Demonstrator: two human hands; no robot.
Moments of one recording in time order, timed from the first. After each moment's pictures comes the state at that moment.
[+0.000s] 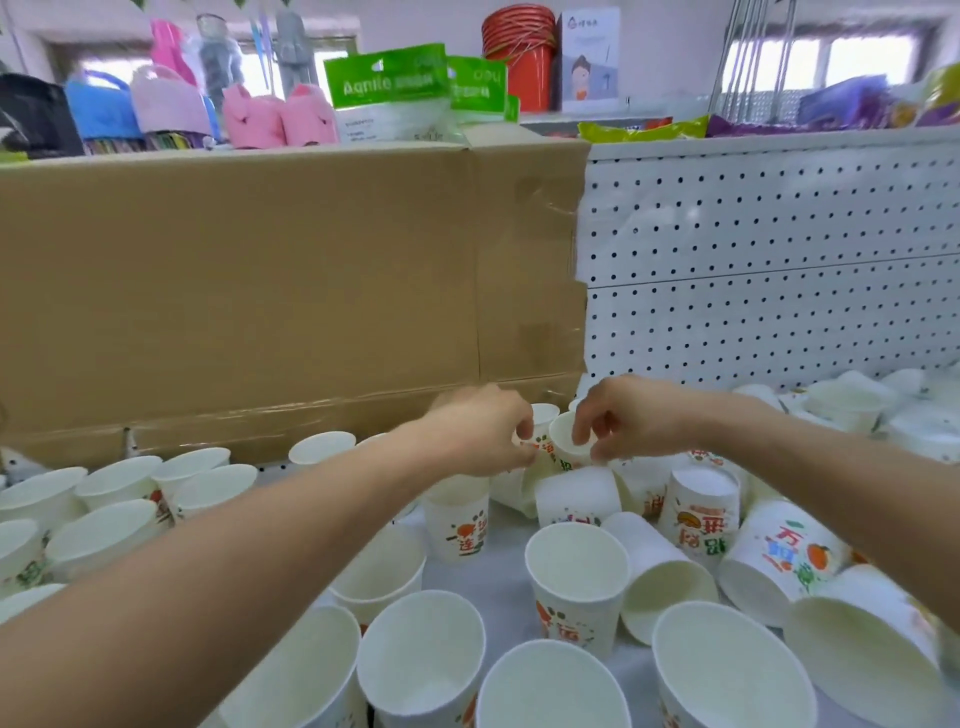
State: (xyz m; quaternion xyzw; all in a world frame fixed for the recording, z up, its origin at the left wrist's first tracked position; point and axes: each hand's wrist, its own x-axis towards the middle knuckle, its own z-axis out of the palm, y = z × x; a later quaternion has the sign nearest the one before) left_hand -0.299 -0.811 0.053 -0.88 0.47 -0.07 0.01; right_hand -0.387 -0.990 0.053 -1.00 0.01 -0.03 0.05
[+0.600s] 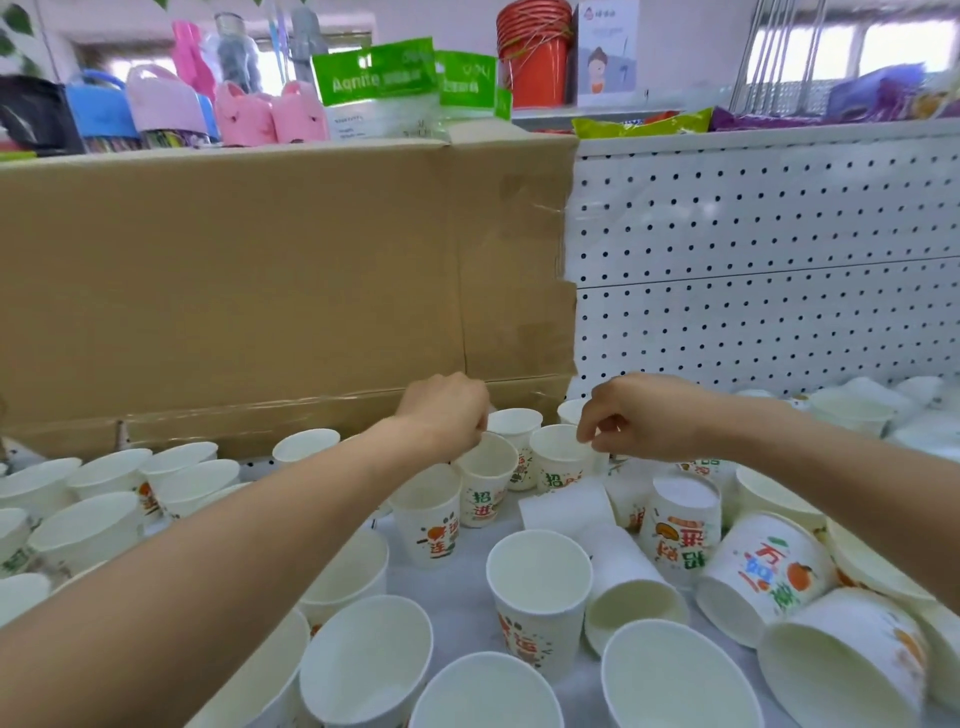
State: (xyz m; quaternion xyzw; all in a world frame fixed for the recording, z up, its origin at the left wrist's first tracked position) left_hand -0.279 -0.822 0.047 -0.91 0.39 -0.14 0.04; right_hand -0.401 -1.011 0.056 -1.00 -0.04 -0.07 -0.01
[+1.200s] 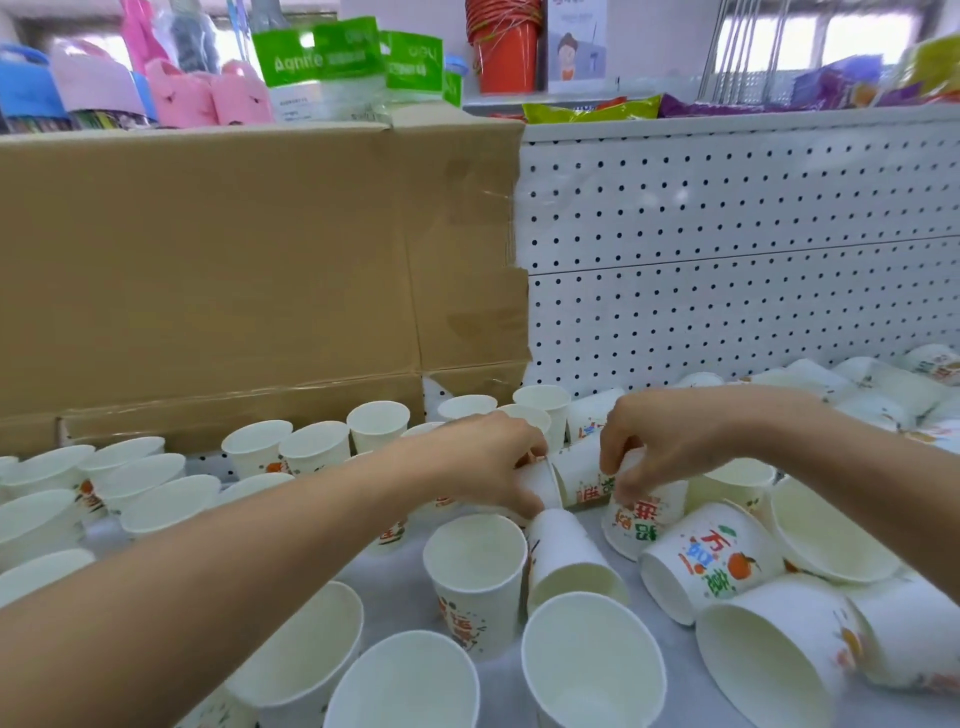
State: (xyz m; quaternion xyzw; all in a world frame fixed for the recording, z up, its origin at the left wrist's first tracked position) left_hand -0.342 -0.862 0.030 -0.85 0.53 0.02 0.01; right_hand -0.456 -1.028 0.060 -1.00 0.03 0.09 0.00
